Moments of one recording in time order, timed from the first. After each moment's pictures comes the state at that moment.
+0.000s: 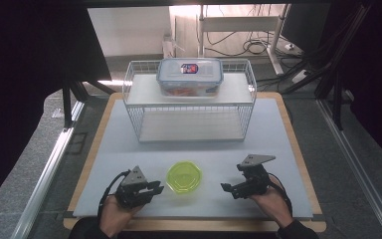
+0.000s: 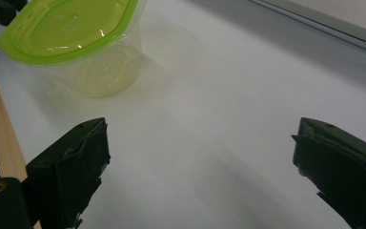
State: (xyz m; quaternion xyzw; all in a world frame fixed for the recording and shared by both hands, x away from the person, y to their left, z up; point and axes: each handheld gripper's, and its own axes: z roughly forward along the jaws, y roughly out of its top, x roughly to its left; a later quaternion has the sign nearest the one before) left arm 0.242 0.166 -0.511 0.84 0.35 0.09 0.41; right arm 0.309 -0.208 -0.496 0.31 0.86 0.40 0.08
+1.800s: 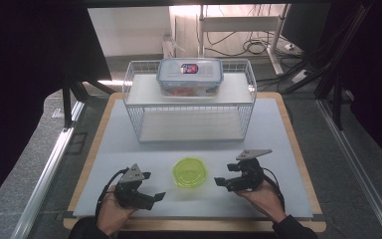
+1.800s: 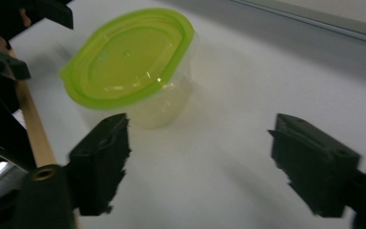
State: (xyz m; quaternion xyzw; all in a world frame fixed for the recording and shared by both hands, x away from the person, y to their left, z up) left arm 0.250 0.178 -0.512 0.83 0.35 0.10 0.43; right arm 0.318 -0.193 -0.487 0.34 0.84 0.42 0.02
